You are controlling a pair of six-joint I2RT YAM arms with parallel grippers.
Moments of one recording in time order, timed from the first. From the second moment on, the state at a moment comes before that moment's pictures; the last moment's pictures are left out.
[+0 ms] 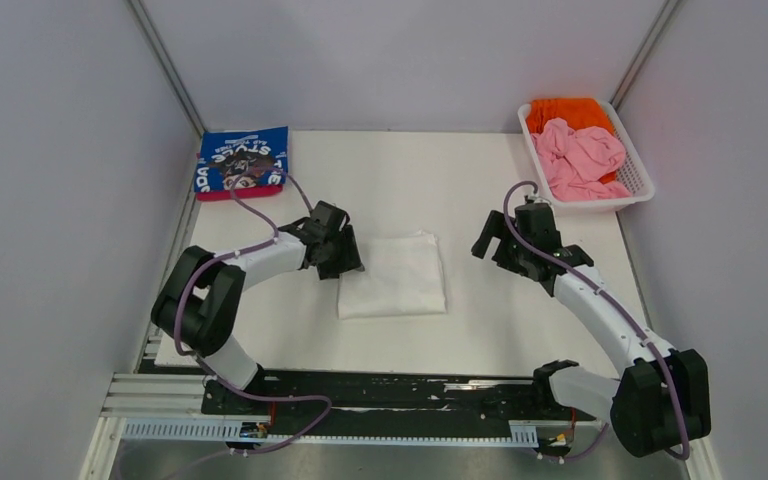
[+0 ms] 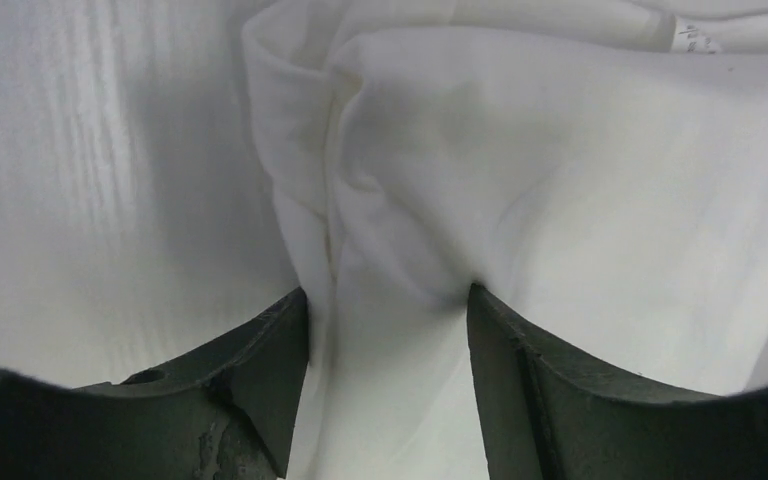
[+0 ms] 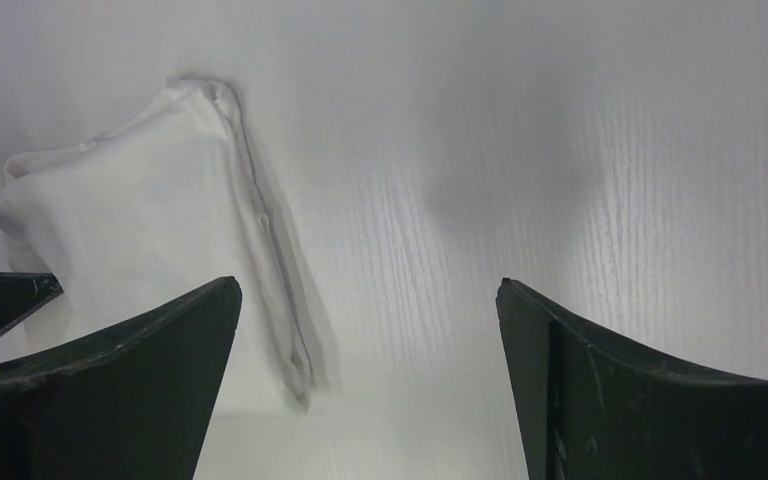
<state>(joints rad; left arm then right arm) -0.50 1.60 0.87 -0.33 0.03 -0.75 0.28 1.14 0.78 -0.44 0.04 0.60</state>
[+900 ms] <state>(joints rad) -0.53 2.12 1.72 -0.75 -0.70 -0.42 0.24 1.09 0.75 -0.46 0.22 0.56</state>
